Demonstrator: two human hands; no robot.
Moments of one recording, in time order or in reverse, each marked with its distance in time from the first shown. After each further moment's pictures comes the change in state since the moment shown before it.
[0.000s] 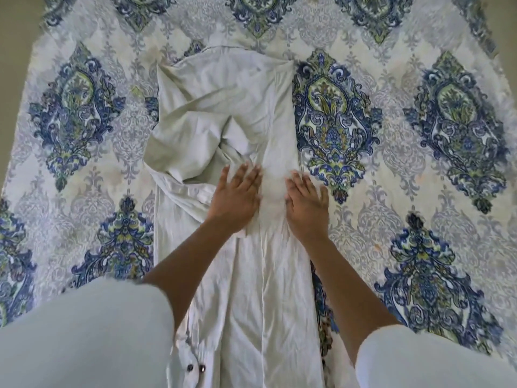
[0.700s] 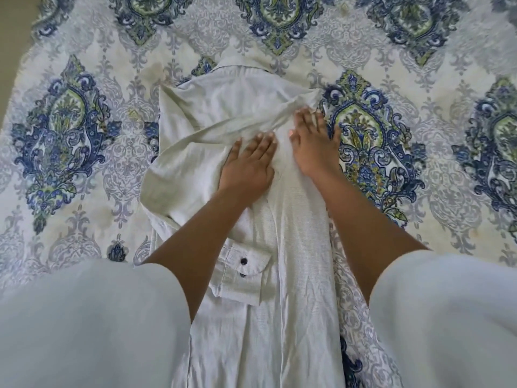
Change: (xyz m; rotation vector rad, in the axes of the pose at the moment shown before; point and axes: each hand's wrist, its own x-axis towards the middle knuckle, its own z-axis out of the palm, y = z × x) left_hand 0.137 -0.059 -0.022 -0.156 0.069 -0.053; right_hand 0.216 -0.023 -0.019 -0.122 -0.090 -0.015
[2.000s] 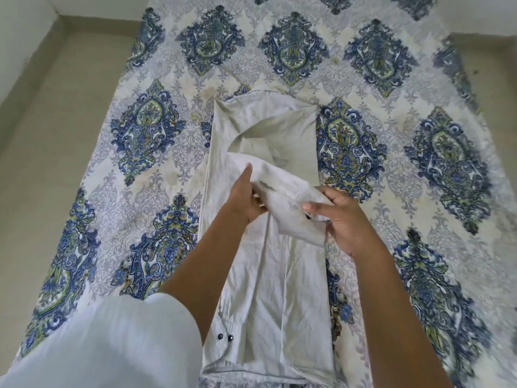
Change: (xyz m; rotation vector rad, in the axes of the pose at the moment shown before) left_hand -0.192 0.038 -0.080 -2.217 -0.066 -0.825; right_hand -0.291 -0.040 -0.118 1.553 -0.275 0.206
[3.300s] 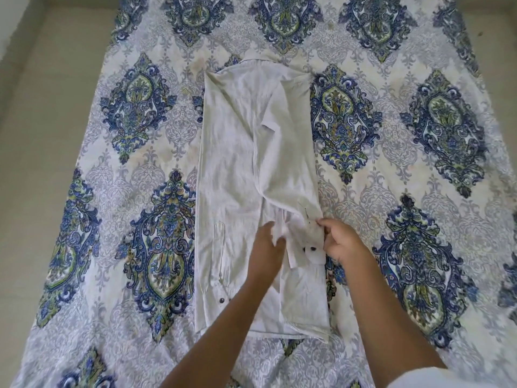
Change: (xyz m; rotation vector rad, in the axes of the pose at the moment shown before) left_hand -0.074 -0.151 -0.041 1.051 0.141 0.352; right_hand -0.011 0.105 -0.049 0.256 0.353 0.499
